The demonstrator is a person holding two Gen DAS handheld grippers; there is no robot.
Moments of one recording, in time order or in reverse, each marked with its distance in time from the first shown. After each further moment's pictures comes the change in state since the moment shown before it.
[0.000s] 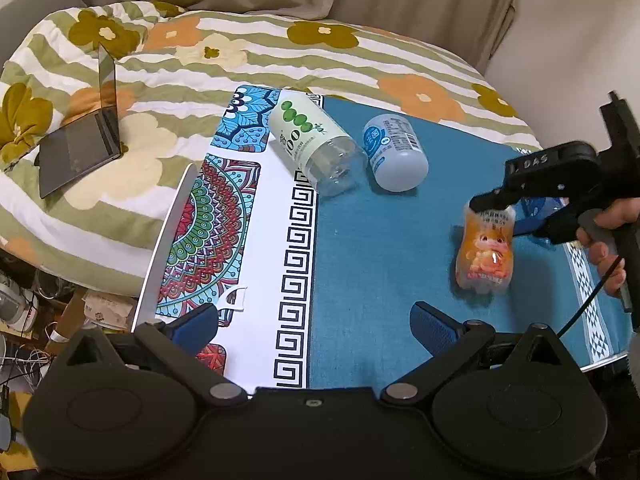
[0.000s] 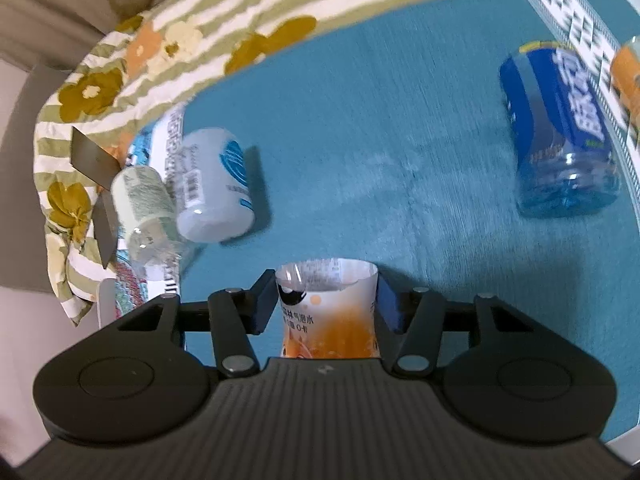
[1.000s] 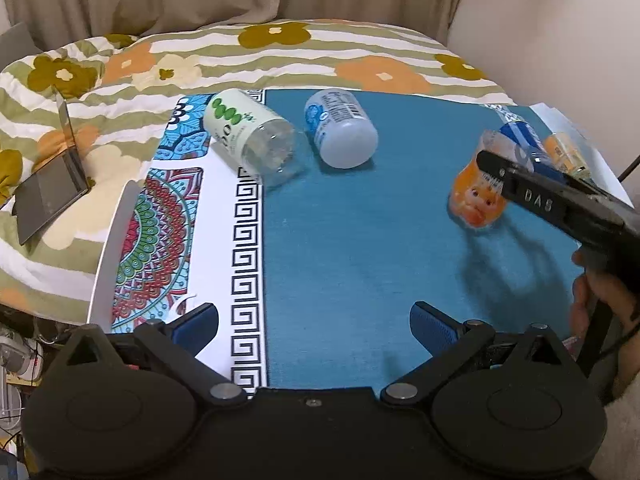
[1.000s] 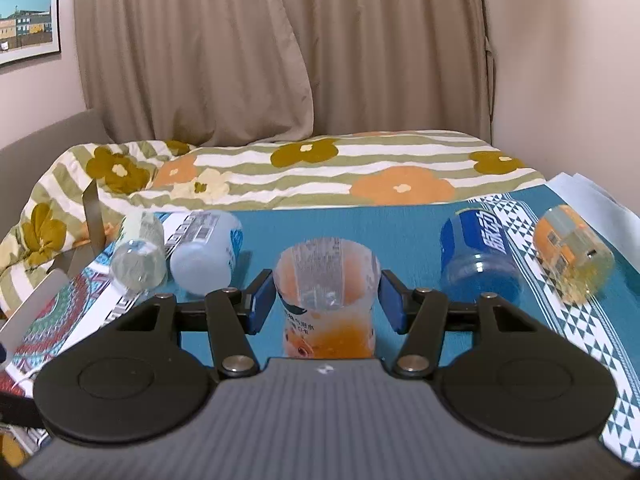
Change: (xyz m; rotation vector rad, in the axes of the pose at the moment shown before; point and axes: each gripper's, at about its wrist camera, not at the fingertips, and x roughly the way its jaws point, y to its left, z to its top) left arm 0.024 -0.044 -0.016 0.177 -0.016 -0.002; right arm -0.019 -0.011 -0.121 -0.388 -0.725 -0.108
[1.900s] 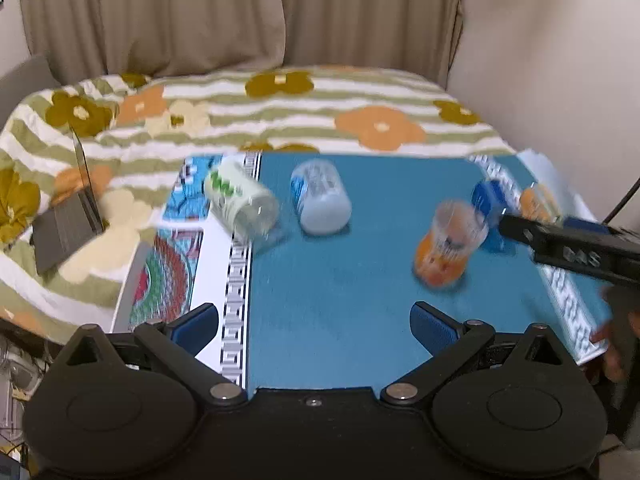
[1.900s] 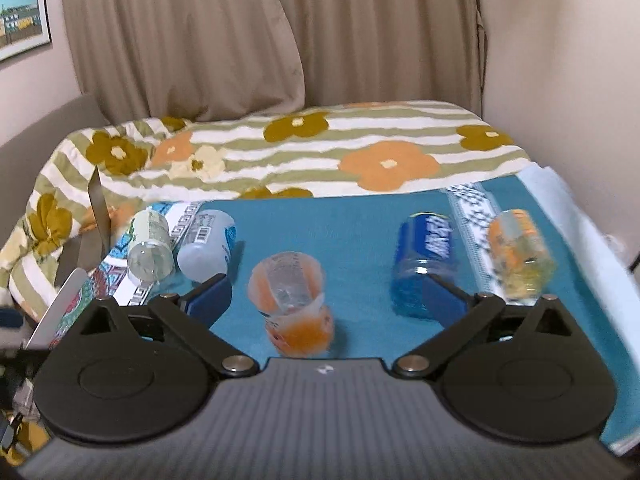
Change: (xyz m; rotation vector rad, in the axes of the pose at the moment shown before) left arm -0.055 -0.032 0.024 -0.020 -0.140 0.037; right arm -0.063 -0.033 0.058 0.020 0.160 -0.015
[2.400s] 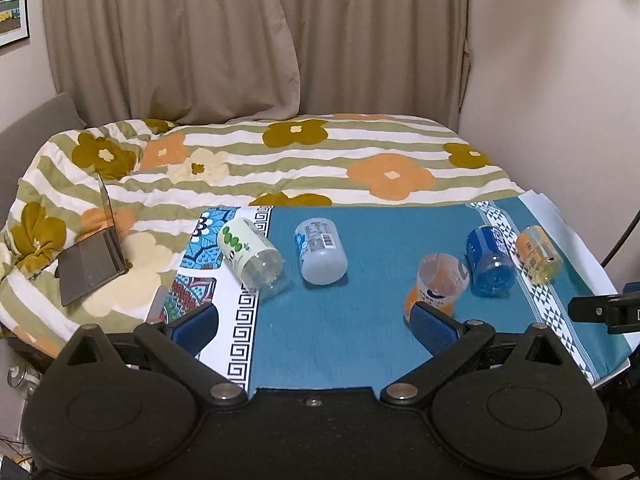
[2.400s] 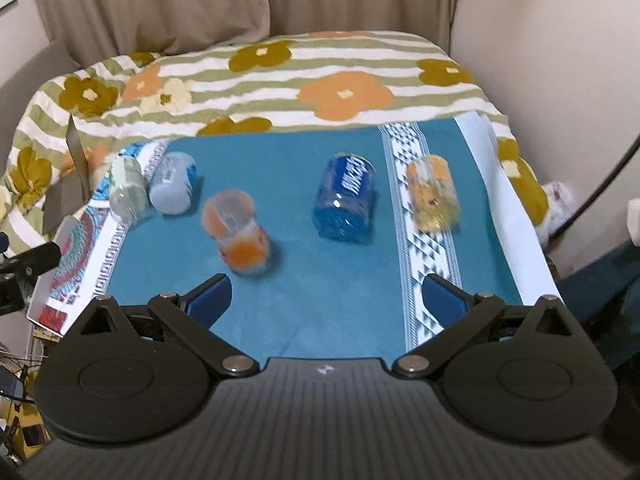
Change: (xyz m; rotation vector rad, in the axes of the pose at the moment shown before) left arm -0.033 -0.028 0.005 -0.001 -0.130 0.075; right arm -0.058 -0.040 0.011 0.008 0.254 -0.093
